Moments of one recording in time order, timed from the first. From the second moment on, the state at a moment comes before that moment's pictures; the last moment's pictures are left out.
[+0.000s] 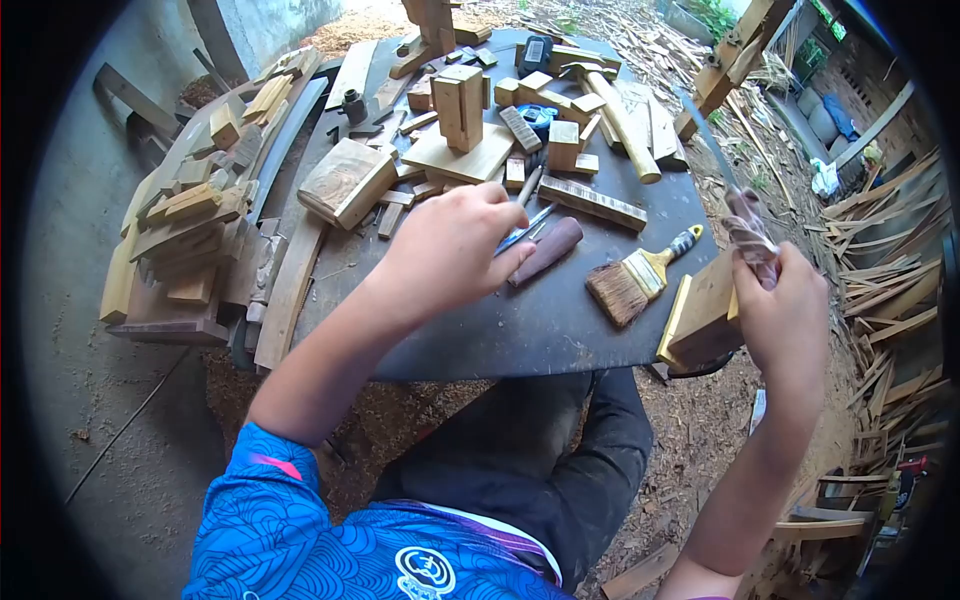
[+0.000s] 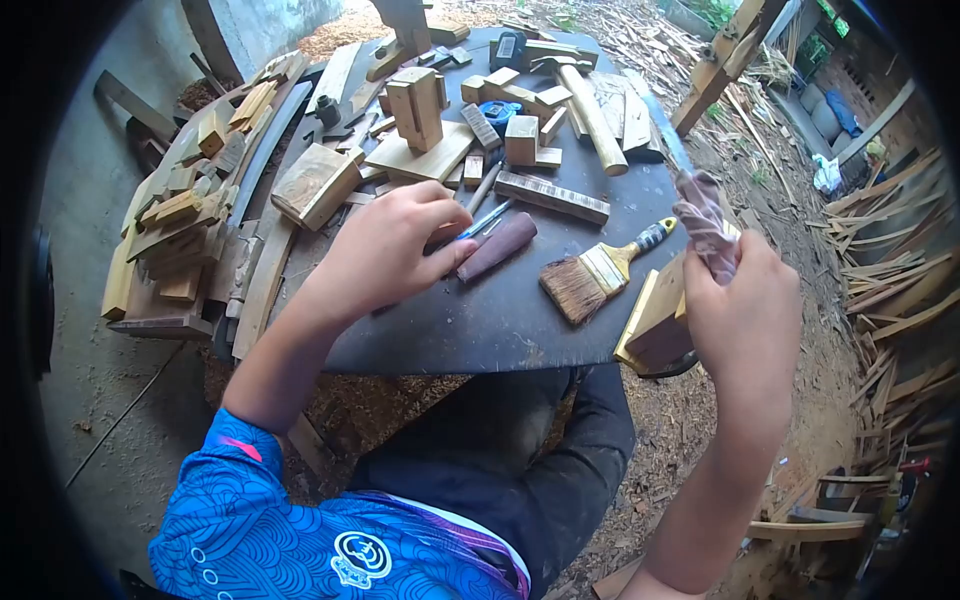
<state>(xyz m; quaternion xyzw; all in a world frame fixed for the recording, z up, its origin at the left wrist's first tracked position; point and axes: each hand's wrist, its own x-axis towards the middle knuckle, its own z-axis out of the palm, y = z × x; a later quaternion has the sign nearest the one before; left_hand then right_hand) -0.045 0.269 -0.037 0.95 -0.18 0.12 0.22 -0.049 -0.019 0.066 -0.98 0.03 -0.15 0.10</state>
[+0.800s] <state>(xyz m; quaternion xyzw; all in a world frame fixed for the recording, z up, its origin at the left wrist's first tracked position) 0.061 0.249 0.001 0.73 -0.17 0.08 0.65 -0.126 0.025 -0.027 -0.93 -0.16 -0.07 0.32</state>
